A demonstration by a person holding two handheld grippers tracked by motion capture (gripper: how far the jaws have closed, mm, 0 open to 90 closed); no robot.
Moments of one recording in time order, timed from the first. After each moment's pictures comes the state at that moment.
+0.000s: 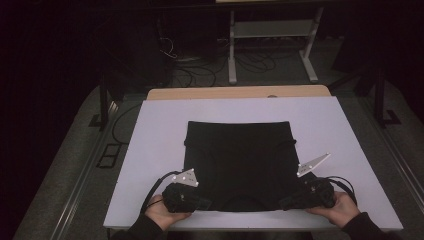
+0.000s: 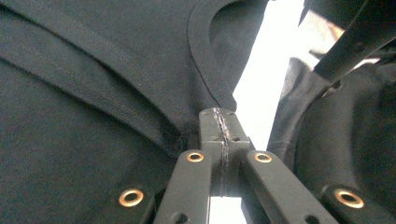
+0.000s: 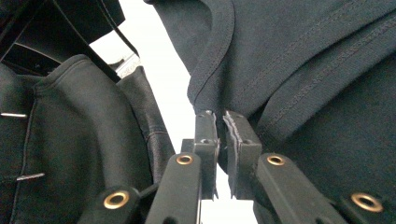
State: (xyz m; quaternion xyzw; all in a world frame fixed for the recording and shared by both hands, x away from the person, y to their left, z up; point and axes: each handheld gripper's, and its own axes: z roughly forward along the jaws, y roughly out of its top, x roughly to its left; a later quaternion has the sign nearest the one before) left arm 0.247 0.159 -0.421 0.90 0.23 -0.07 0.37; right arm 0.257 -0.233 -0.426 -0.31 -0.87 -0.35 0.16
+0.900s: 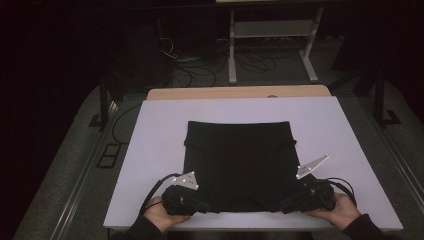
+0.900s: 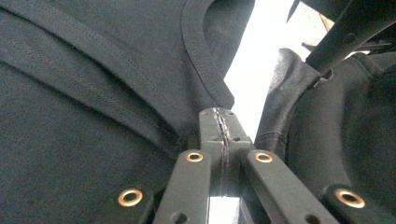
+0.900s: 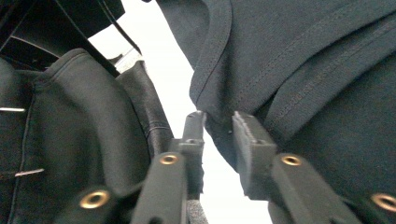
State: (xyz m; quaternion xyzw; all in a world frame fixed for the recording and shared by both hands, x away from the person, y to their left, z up) left arm 0.243 0.160 -0.420 0.90 0.22 -0.09 0.37; right arm 0.254 -0.231 -0.426 -0.31 -0.87 -0.35 0.16
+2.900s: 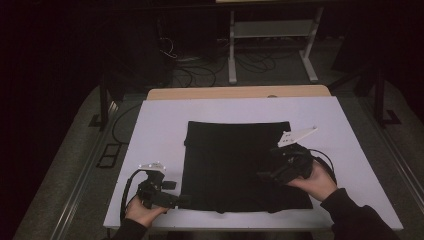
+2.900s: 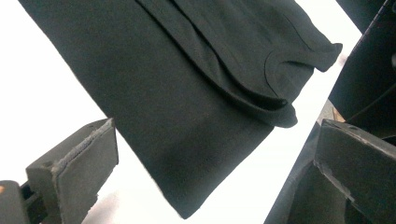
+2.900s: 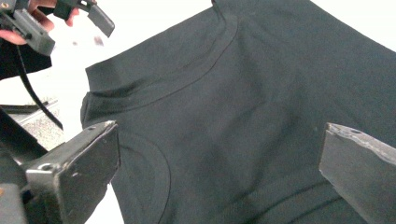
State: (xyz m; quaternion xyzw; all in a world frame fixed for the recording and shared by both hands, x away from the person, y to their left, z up) left arm 0.258 0.226 -0.423 0.80 0.42 -0.08 0.42; right arm 0.305 -0.181 -0.372 -0.29 -0.86 -0.42 -0.02
